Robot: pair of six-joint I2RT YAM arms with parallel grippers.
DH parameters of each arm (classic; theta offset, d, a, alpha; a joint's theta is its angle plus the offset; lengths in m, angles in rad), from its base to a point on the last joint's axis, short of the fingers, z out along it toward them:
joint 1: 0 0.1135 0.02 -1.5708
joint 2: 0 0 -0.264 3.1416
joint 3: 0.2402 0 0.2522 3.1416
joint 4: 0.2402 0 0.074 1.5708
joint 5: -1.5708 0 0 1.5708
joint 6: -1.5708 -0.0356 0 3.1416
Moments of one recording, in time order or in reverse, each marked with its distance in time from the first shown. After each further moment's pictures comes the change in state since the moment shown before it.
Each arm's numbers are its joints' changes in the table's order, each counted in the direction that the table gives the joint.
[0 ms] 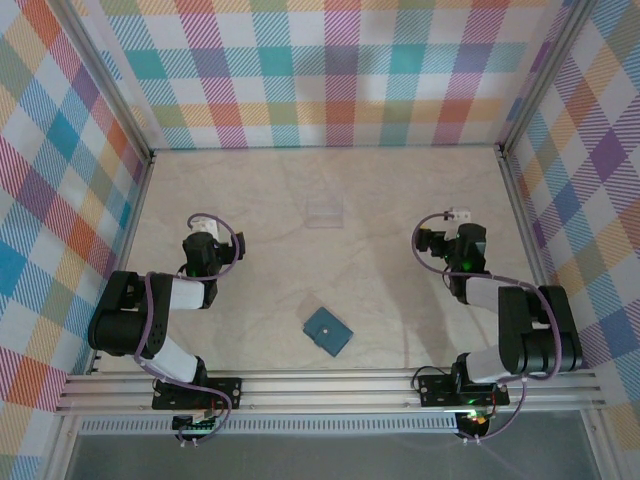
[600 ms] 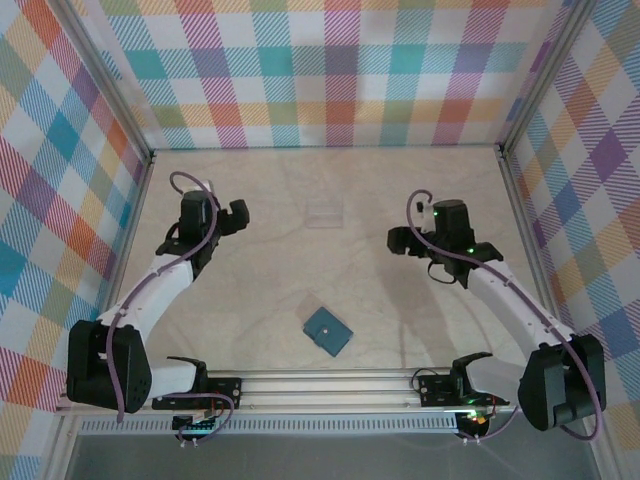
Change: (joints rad) left arm -0.097 -0.295 0.453 0.917 -0.001 0.285; right arm 0.284 -0.240 0.362 0.954 0.119 -0.233
